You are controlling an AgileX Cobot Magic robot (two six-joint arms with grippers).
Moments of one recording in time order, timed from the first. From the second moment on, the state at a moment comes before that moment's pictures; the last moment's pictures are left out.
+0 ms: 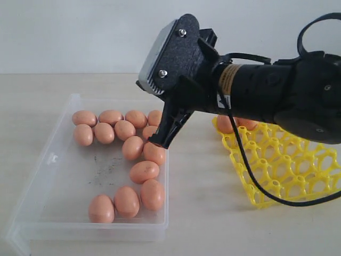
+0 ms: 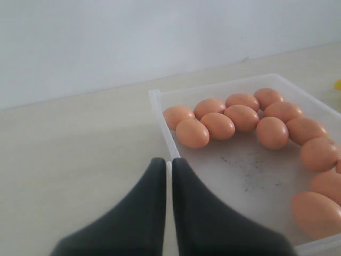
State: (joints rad) left arm -0.12 0.00 0.00 -0.18 0.29 0.27; right arm 0.69 1.55 -0.85 -0.59 -0.40 -0.07
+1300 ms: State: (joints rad) left arm -0.12 0.00 0.00 -0.18 0.29 0.27; right arm 0.78 1.63 -1.14 0.46 0.67 -0.82
